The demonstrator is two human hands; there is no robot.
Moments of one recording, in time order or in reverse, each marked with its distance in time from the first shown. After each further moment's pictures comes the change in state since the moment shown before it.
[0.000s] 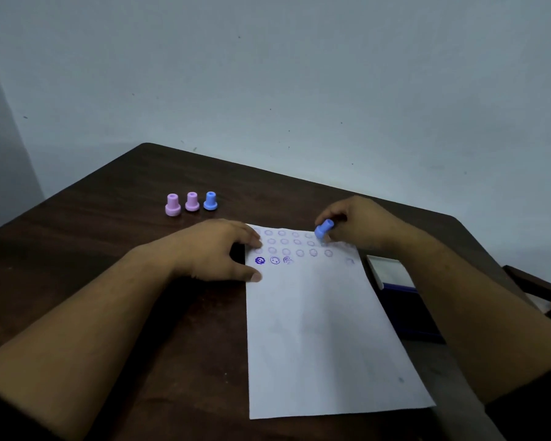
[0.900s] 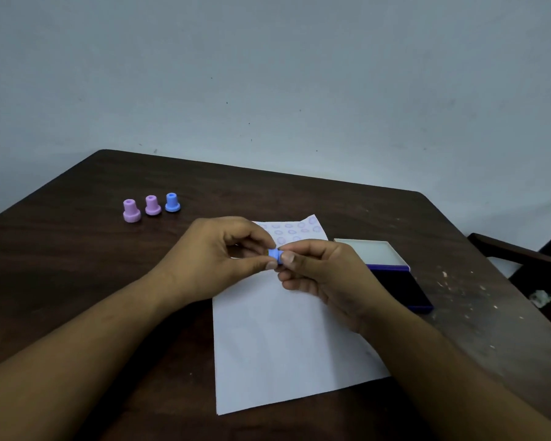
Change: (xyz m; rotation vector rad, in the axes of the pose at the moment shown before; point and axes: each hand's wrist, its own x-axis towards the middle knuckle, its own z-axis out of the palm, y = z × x) left_hand -0.010 0.072 0.025 -0.519 0.376 0.285; right_hand -0.105 -0.017 0.065 1.218 0.077 0.171
